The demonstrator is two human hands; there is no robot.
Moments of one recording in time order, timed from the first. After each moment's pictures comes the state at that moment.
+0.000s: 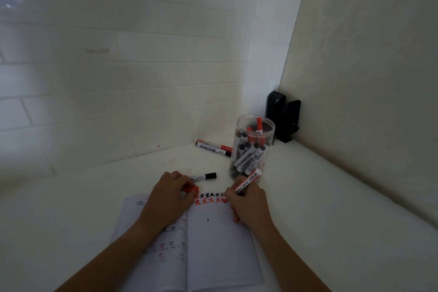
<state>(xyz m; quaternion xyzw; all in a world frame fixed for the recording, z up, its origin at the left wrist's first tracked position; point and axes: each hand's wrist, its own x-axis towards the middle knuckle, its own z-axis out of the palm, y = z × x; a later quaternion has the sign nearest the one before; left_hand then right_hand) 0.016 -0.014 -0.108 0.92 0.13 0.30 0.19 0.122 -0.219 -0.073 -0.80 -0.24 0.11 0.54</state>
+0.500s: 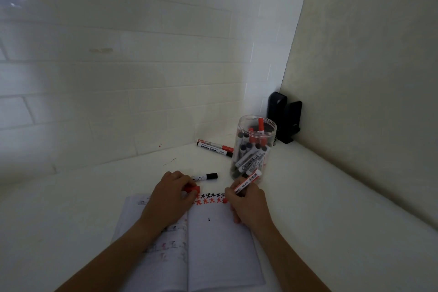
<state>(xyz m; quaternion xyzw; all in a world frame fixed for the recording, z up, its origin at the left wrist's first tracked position) 0.015 -0.015 -0.107 0.93 0.13 0.30 0.20 0.123 -0.216 -0.076 -0.80 -0.25 0.10 0.54</state>
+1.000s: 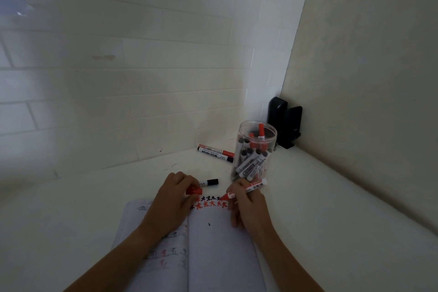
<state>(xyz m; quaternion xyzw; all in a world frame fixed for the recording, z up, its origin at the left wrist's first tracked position) 0.014 -0.018 -0.100 0.92 0.07 0.33 0.20 0.117 -0.217 -0.068 -0.72 -0.28 0.13 0.62</state>
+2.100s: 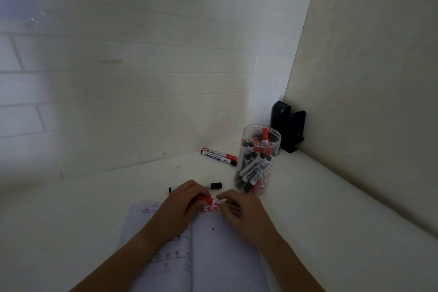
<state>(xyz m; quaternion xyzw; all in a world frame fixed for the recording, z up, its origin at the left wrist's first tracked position) 0.008 -0.025 -0.093 0.91 -0.02 0.30 0.27 0.129 -0.215 -0.081 -0.77 -0.50 -0.03 0.39</state>
